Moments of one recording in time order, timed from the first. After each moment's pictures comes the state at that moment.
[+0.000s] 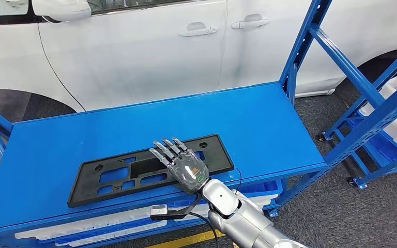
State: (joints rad) left arm -0.09 -0.10 1.32 -0.23 -0.93 -0.04 -0.16; right arm -0.50 0.10 0.79 -0.95 1.27 -0.61 -0.13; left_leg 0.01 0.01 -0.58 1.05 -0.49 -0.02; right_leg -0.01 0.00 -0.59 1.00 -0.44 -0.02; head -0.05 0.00
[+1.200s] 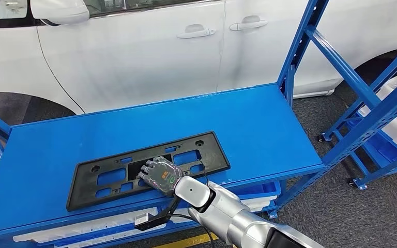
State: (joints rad) left arm -0.07 -0.09 1.33 -0.23 -0.91 -0.04 -0.19; right arm -0.68 0.27 0.95 -0.60 1.35 -0.41 -0.14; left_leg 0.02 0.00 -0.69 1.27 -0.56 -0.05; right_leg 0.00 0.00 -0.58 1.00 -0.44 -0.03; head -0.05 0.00
